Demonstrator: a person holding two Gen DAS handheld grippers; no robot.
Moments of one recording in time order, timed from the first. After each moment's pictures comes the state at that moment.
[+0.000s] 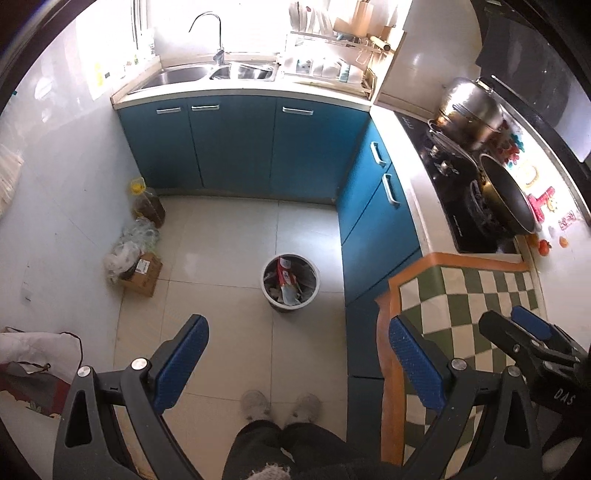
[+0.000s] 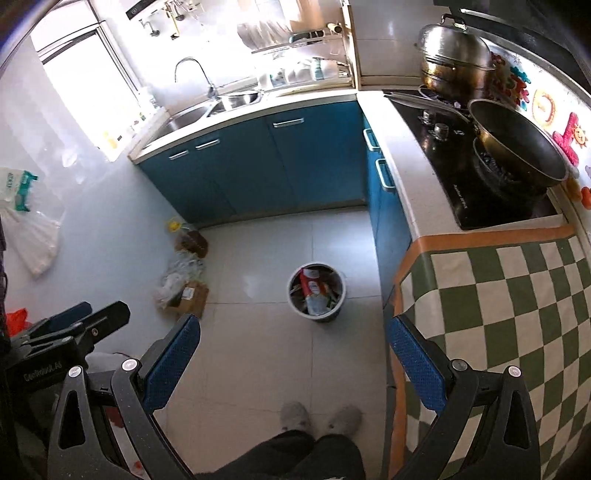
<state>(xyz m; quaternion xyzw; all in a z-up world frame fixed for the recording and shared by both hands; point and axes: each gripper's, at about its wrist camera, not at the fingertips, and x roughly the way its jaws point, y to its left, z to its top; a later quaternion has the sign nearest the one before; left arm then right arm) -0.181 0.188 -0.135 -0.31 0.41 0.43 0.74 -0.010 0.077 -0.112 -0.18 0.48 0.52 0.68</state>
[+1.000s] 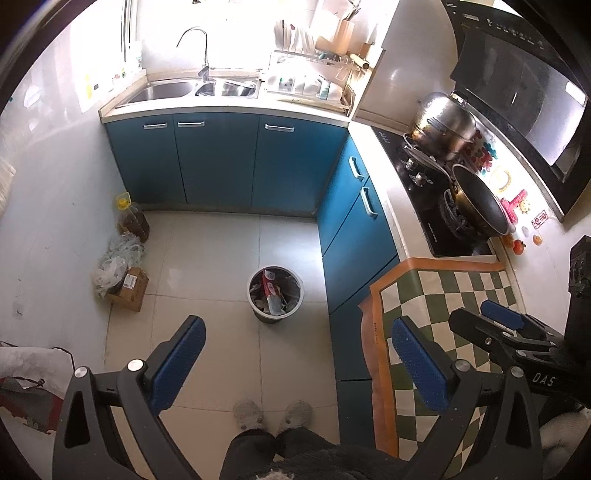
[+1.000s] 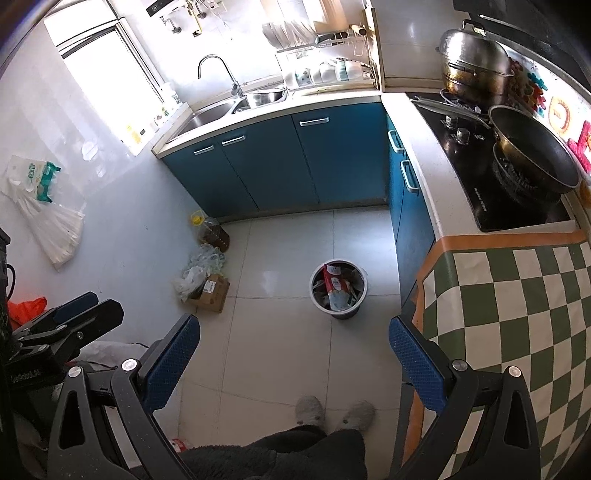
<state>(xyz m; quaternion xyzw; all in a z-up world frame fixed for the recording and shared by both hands) -0.209 0.182 -0.110 -0.31 0.38 0.39 0.78 -0.028 0.069 -0.095 -0.18 0.48 0.56 0.65</state>
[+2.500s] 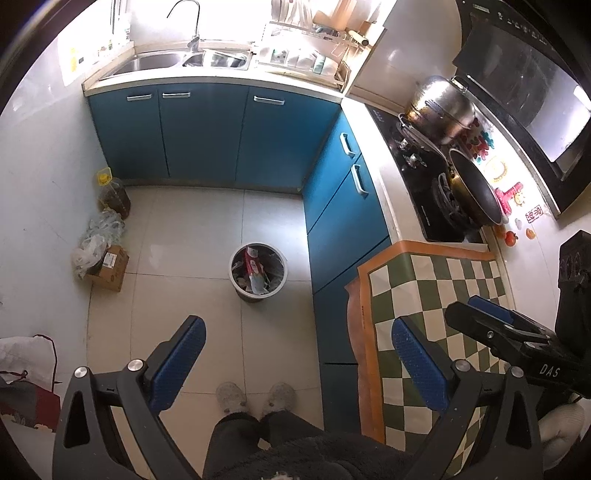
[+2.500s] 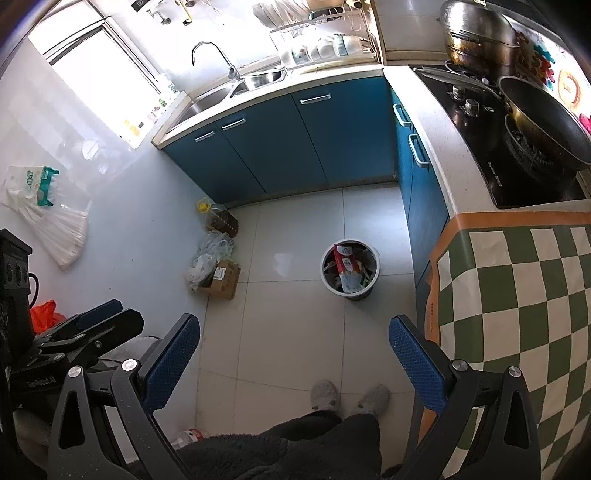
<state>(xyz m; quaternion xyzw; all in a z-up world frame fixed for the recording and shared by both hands) -0.203 0.204 -0.133 -0.35 0.40 0.35 0.77 -0.014 0.080 -0.124 -0.18 0.52 0.56 0.62</state>
